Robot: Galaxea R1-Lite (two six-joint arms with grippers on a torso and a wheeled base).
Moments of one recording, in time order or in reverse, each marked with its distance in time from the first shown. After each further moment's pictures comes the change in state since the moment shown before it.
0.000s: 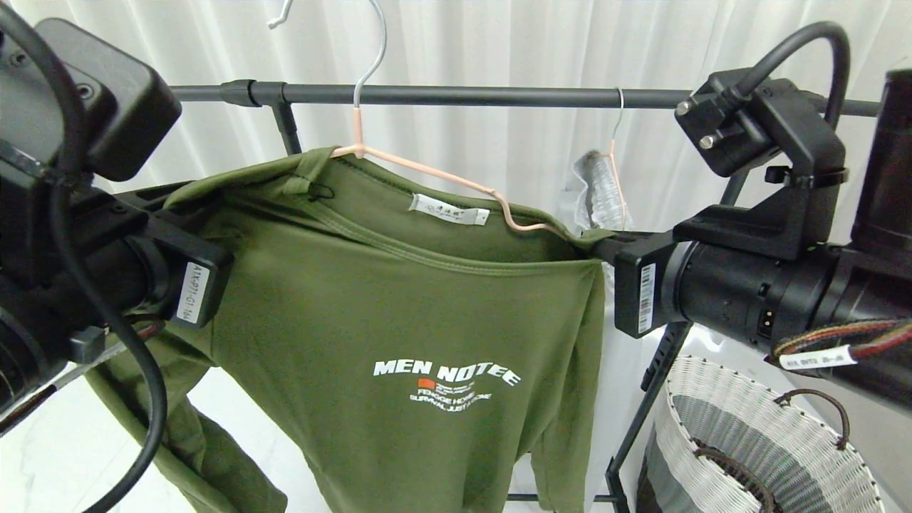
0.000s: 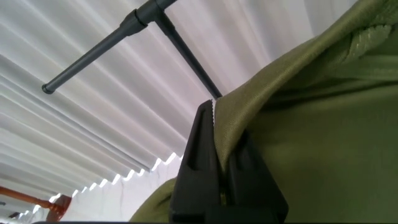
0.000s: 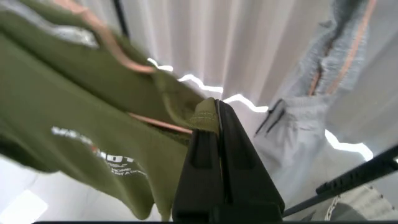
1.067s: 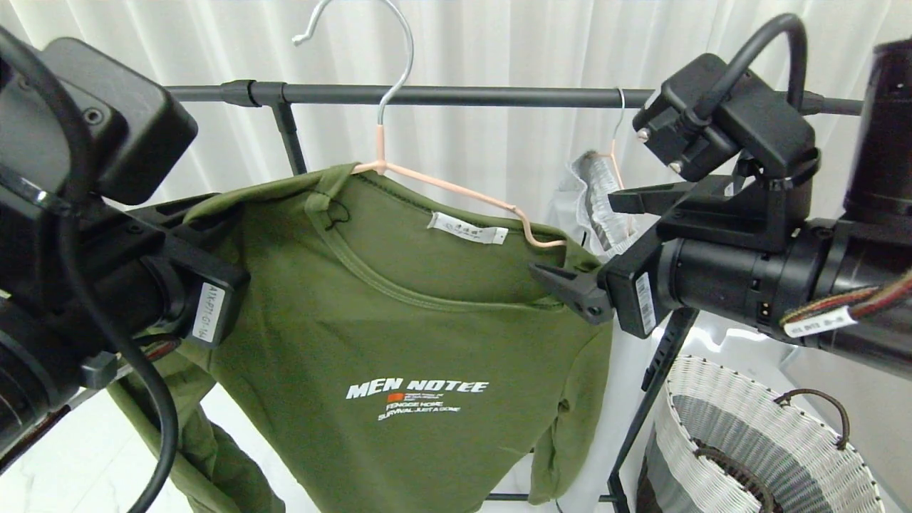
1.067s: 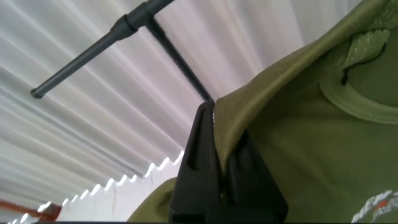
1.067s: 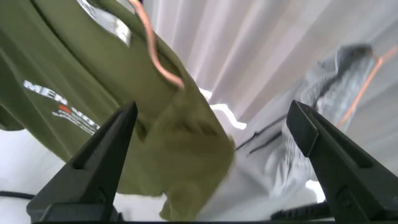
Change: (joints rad) left arm -0.049 0.000 0.037 -0.031 -0.011 -0.007; right arm -0.047 0.017 -0.064 0.045 0.161 -0.303
